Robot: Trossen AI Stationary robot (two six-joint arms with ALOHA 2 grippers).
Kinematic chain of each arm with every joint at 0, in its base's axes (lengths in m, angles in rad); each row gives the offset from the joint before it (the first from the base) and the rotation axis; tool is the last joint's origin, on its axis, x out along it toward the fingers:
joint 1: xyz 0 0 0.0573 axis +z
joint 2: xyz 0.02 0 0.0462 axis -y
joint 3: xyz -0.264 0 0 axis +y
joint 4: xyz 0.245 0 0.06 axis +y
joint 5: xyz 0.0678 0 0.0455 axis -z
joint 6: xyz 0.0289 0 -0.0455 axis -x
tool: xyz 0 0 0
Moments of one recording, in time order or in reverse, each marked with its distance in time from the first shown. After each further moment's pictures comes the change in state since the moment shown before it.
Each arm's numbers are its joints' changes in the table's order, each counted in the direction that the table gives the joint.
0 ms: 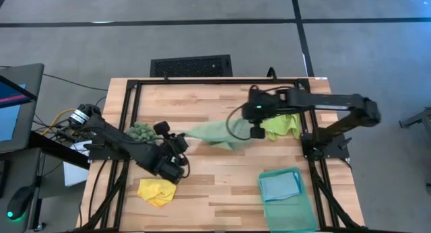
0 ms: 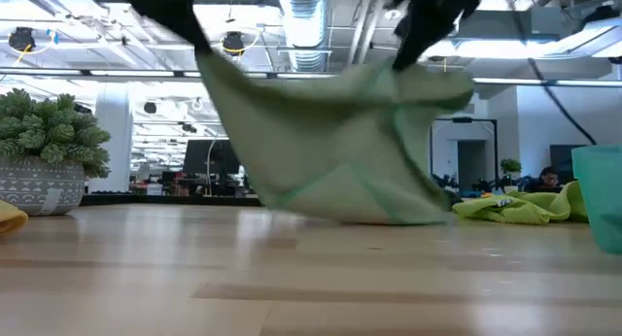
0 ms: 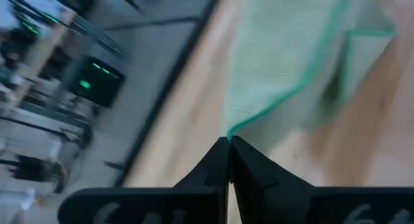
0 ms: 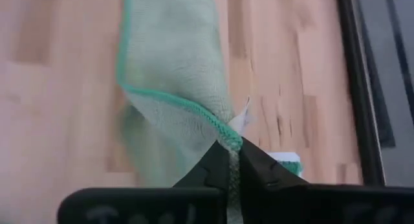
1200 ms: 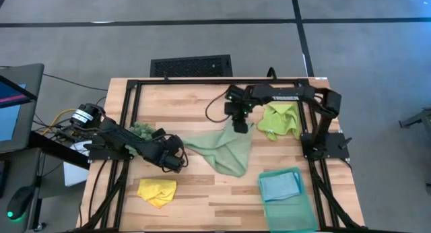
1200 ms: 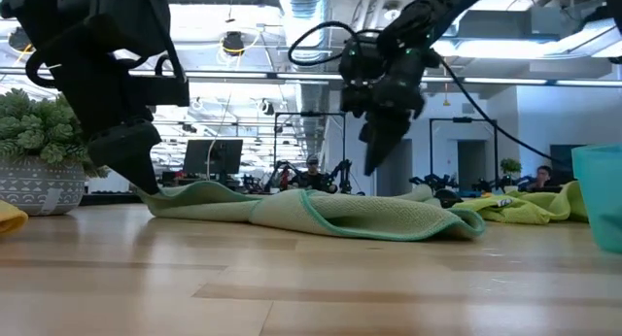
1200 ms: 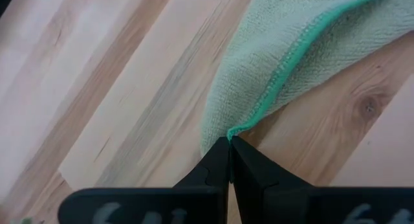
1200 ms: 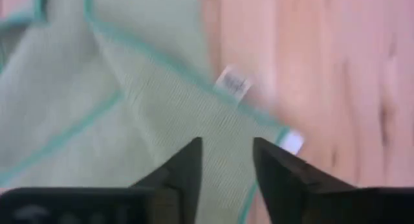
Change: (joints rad) left arm 0.122 -0.014 0.491 -0.485 0.382 0.169; right arm -0.242 -0.440 0.000 -0.157 -0.364 0.113
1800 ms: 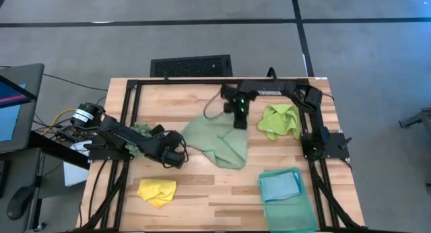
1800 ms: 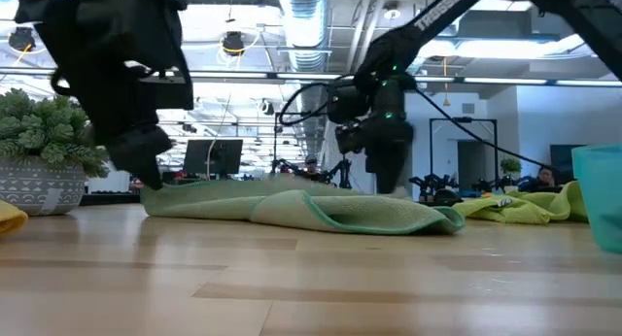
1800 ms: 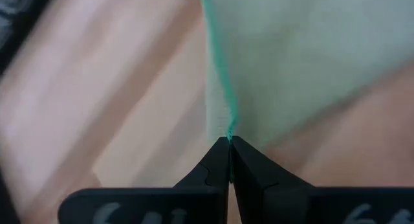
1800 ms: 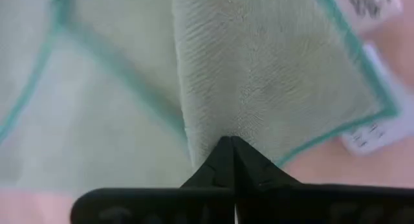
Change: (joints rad) left arm 0.059 0.000 0.000 0.049 -0.045 0.017; right arm -0.073 -0.233 -0.199 0.284 0.045 0.023
